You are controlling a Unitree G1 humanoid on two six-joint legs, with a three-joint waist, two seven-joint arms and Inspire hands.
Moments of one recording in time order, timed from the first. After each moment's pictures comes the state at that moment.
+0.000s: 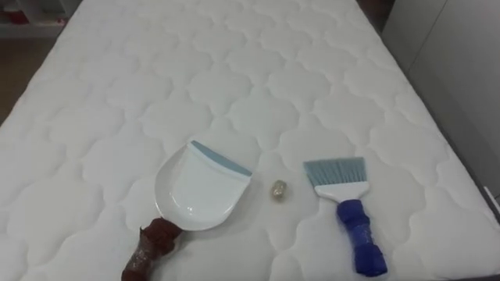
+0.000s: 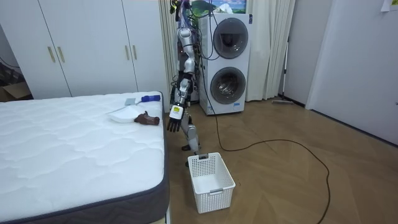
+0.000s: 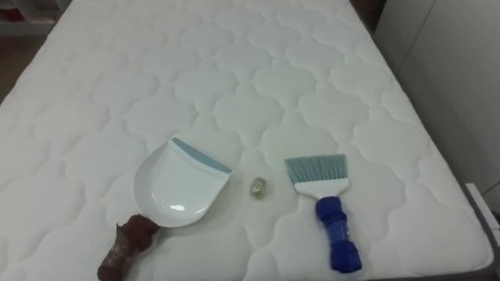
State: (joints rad) left arm 0.19 0.20 0.12 0.98 0.46 0.03 0.17; right arm 0.11 -0.26 0.04 1.17 -0.35 -0.02 0.04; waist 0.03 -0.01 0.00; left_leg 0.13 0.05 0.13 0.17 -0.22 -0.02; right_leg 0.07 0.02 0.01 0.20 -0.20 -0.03
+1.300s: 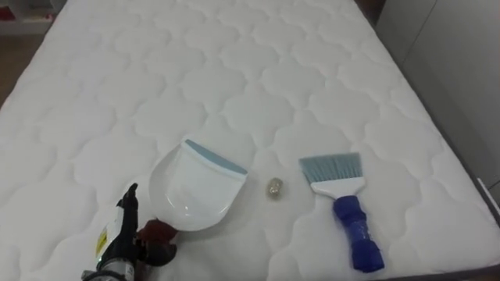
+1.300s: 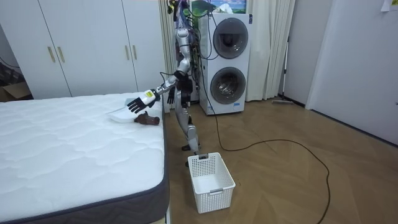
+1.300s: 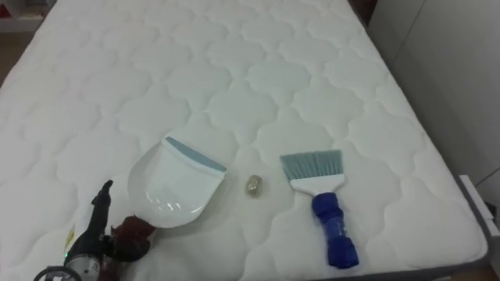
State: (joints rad) left arm 0.10 0.20 -0.02 0.69 0.42 -0.16 0.34; right arm 0.11 -0.26 0.06 1.15 -0.18 -0.07 0.07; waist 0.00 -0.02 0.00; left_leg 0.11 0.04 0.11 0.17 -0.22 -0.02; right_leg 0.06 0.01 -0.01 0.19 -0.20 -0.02
